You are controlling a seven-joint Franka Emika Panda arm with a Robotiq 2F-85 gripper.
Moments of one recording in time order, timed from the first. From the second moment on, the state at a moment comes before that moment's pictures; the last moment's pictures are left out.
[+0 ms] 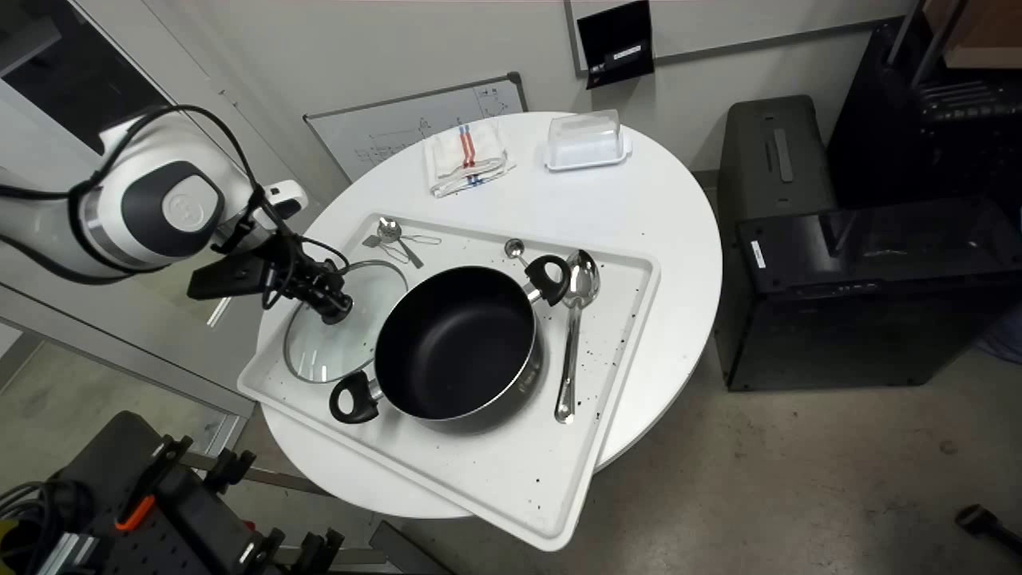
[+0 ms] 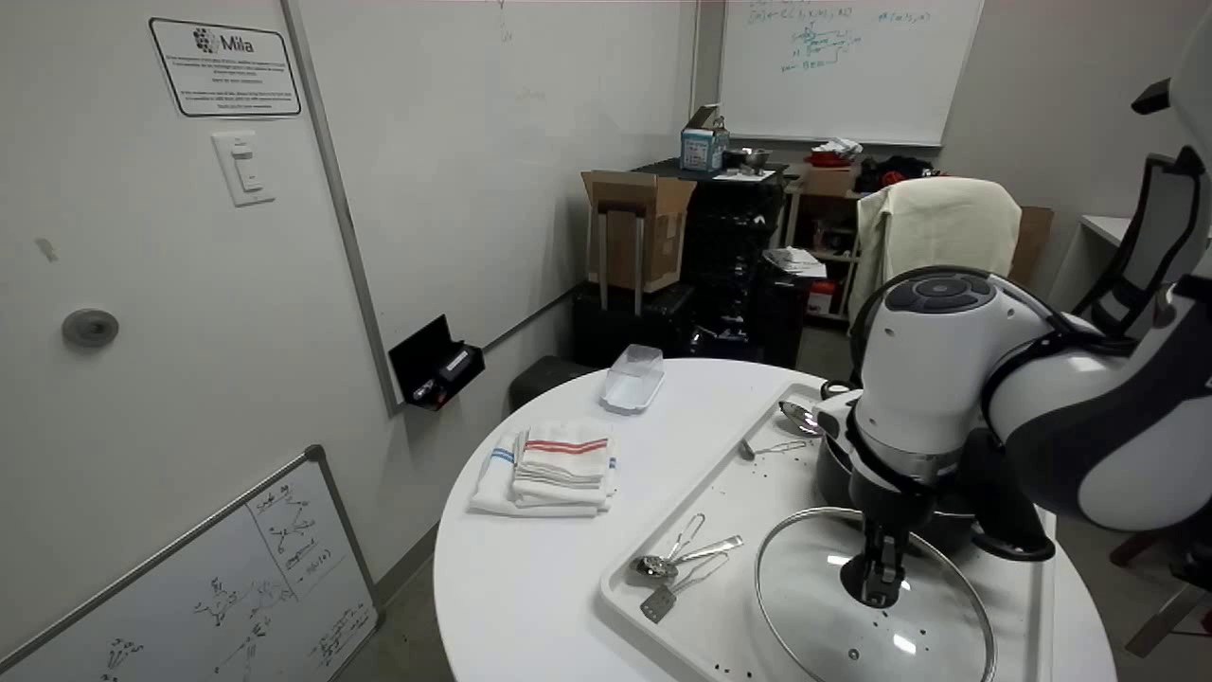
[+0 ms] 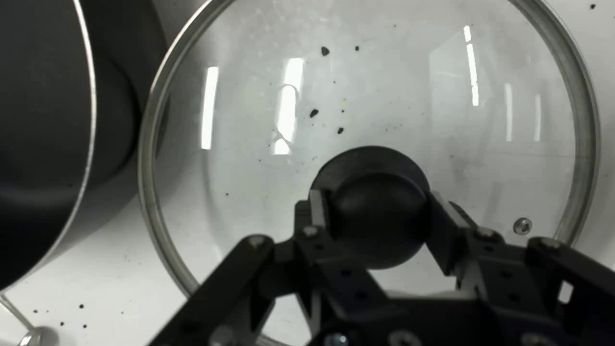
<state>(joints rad) 0.34 0.67 -0.03 -2.25 -0.24 2.85 0.14</state>
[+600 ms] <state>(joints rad) 0.33 0.79 -0.05 -2.17 -0.23 2.86 0.13</state>
